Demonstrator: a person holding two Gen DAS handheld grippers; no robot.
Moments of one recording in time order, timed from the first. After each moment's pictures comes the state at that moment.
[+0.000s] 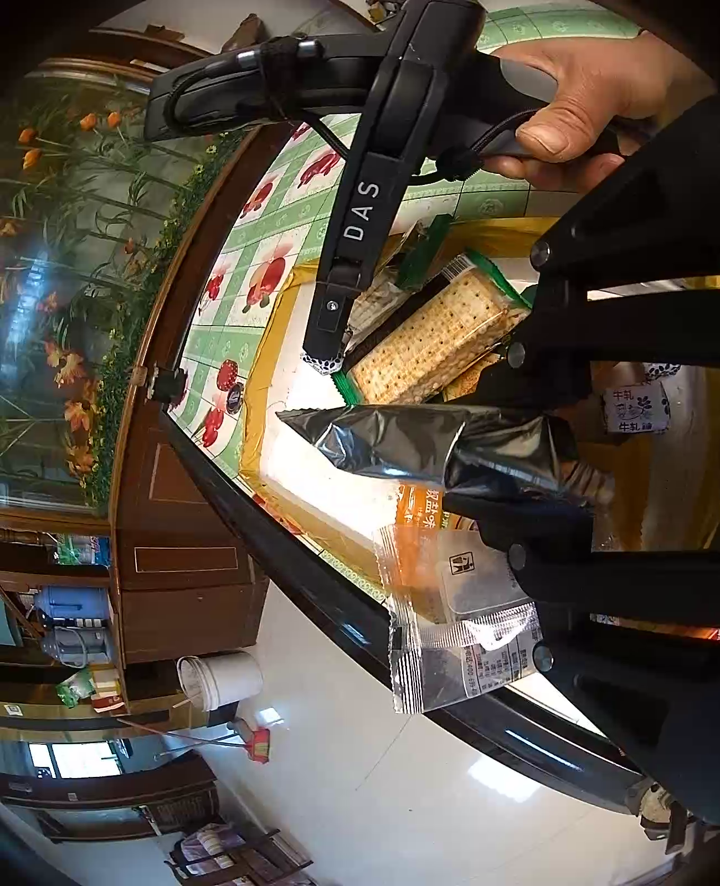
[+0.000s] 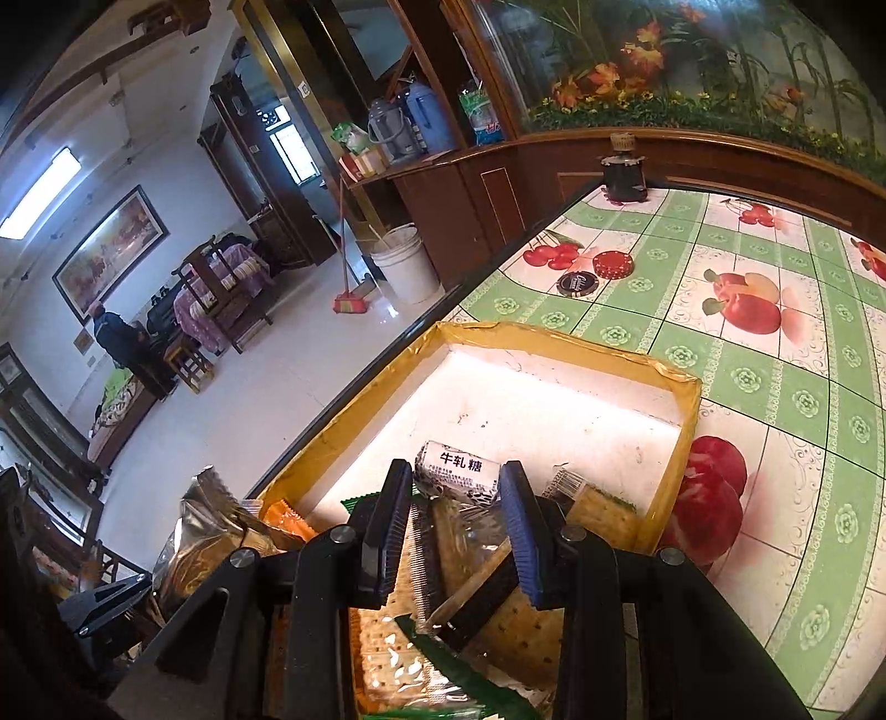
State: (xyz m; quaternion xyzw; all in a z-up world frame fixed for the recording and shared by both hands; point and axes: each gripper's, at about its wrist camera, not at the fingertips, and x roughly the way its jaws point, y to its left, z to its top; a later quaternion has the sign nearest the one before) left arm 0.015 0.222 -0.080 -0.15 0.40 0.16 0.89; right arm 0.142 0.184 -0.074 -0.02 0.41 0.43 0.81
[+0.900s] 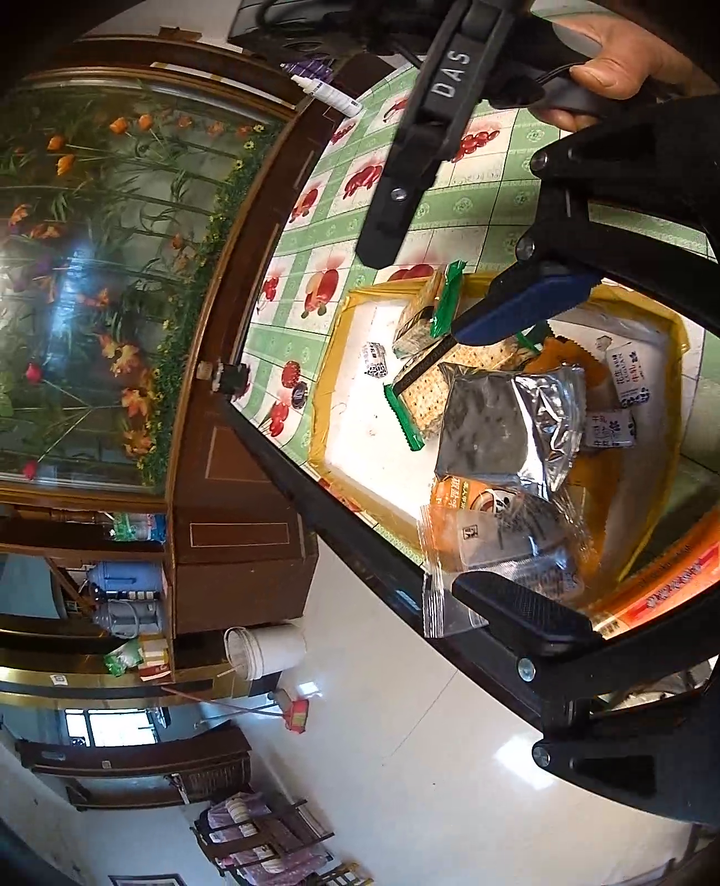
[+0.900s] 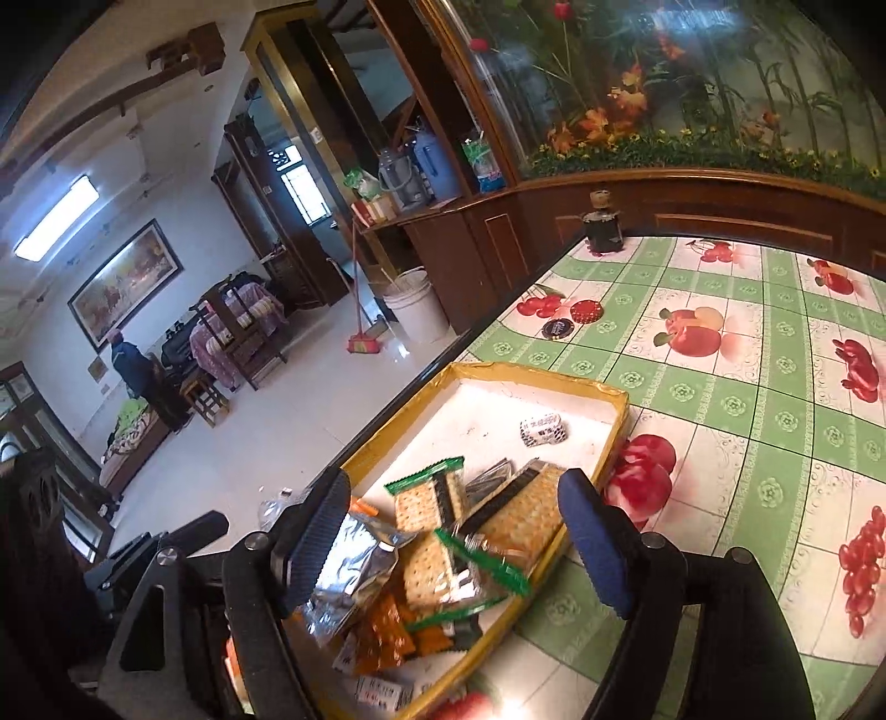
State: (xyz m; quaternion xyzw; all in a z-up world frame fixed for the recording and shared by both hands) left arm -0.026 0.197 -0.030 -0.13 0.33 0.21 0.91; right arm 0.095 0.112 -0.018 0.02 0.36 0.44 0.82
